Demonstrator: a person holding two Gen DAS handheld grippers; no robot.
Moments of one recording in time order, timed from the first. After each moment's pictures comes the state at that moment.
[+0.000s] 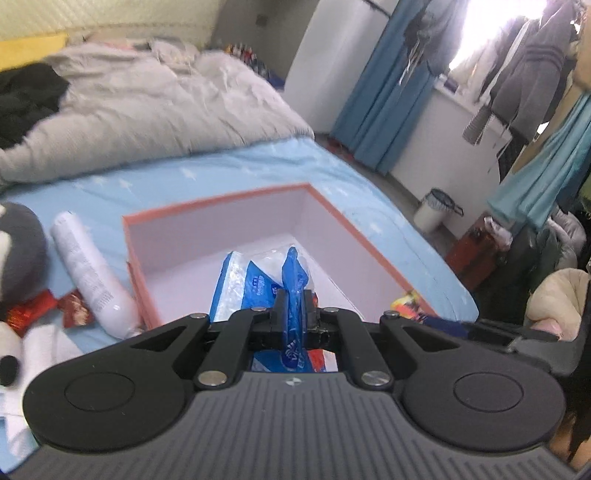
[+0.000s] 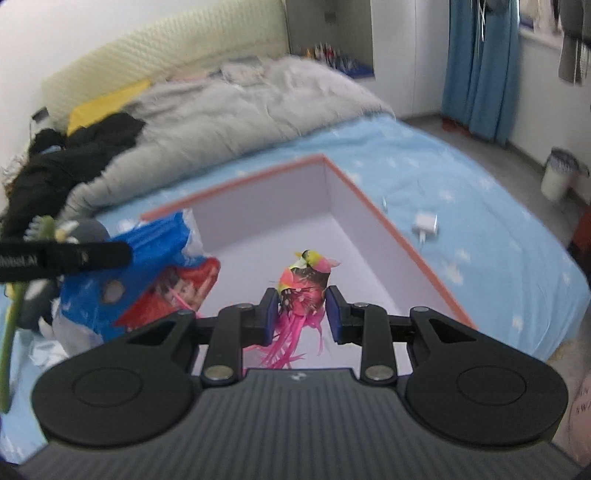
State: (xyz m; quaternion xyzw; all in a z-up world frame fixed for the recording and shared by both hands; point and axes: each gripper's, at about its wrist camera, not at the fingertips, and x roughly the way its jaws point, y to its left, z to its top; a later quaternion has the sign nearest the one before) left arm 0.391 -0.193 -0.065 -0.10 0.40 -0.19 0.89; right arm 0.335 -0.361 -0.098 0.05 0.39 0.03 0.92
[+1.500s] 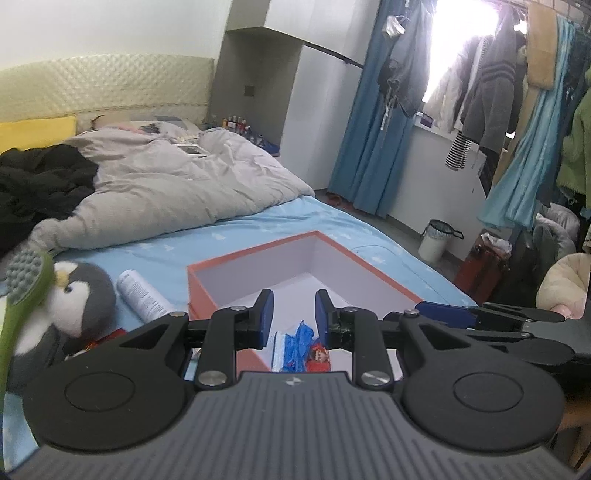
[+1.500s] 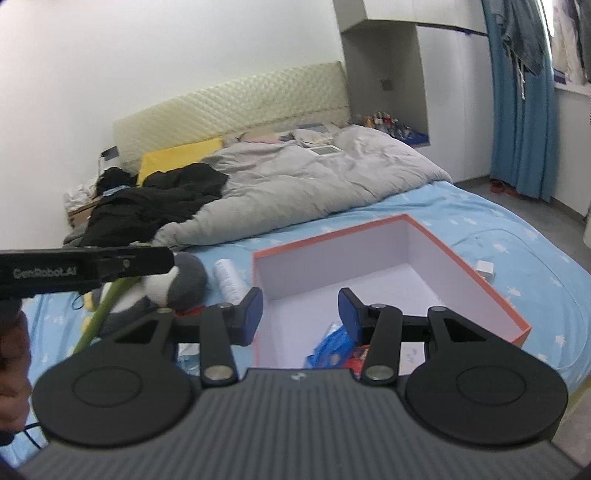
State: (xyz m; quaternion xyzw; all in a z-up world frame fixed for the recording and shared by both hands) left arm 0.242 -0.103 -0.004 -0.05 0.27 -0.19 0.94; right arm 0.237 -0.299 -0.049 0.06 0.26 0.13 0.96
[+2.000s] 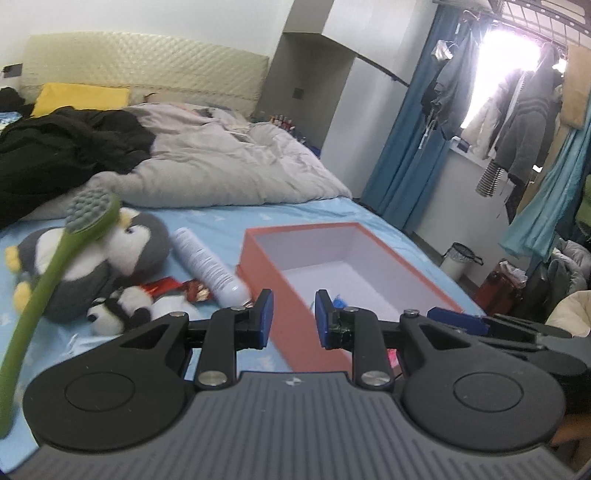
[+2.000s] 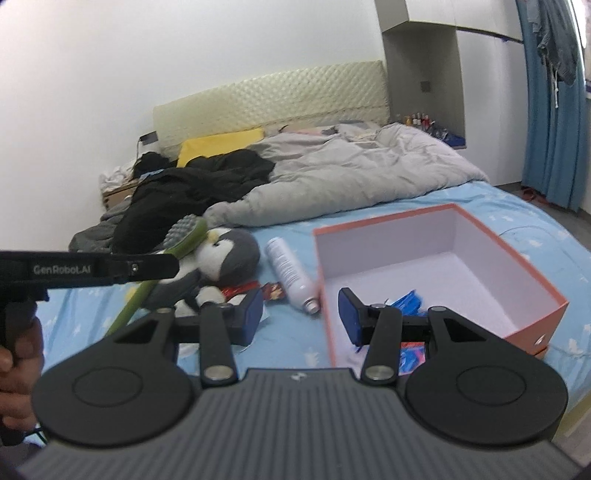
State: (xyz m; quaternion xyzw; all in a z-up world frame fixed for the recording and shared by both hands) left arm 0.161 -0.032 -0.026 -0.11 0.28 -0.12 0.95; right arm 0.186 -0.250 -0.058 0.05 0.26 0.18 0.95
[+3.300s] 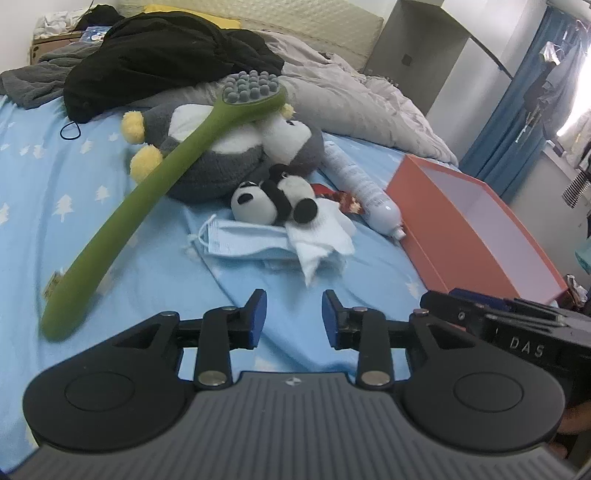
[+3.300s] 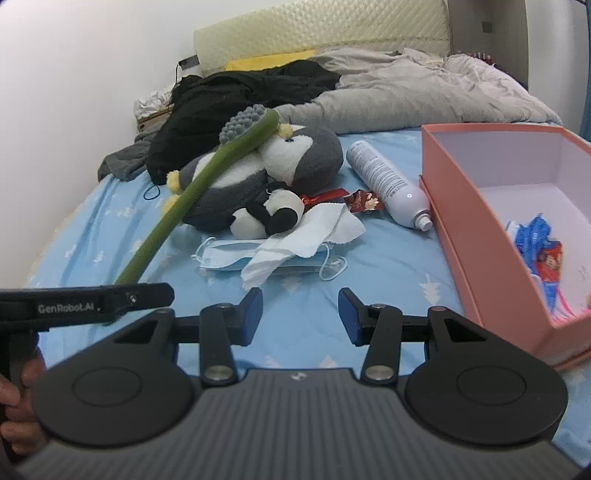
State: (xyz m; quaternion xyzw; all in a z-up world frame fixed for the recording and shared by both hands) left arm 0.155 0.097 -0.154 -0.17 0.37 0.01 0.91; right arm 0.217 -0.120 -0.153 0.02 0.36 0.25 0.90
